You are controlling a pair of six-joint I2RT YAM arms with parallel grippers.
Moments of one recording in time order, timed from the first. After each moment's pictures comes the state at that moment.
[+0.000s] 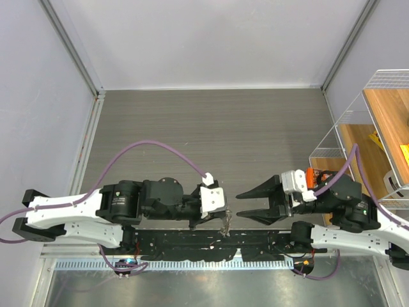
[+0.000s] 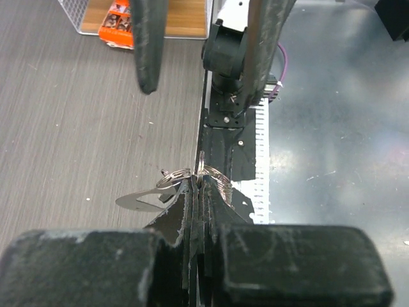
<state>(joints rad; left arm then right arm) -1.54 1.02 1.25 -0.56 -0.07 0.00 1.27 0.52 0.91 -0.26 -0.31 -0.06</state>
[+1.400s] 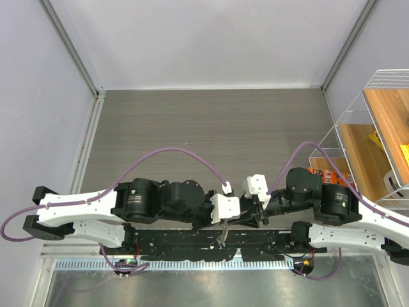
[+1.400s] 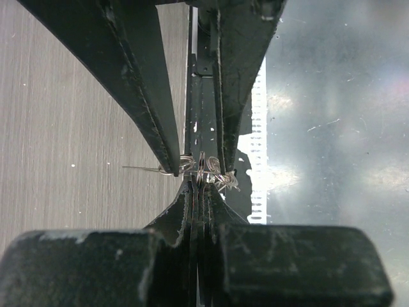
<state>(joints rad) -1.54 1.16 1.36 -0.78 0.00 0.03 1.27 0.71 1.00 -0.55 -0.39 -0.06</state>
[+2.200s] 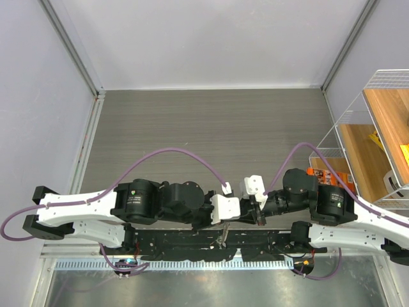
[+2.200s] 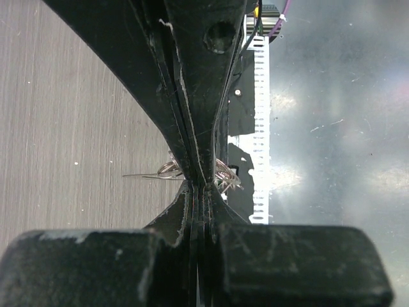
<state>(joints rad) -1.55 1.17 1.36 -0.78 -0.03 0.02 1.27 0.71 0.96 -0.51 -0.40 -0.05</state>
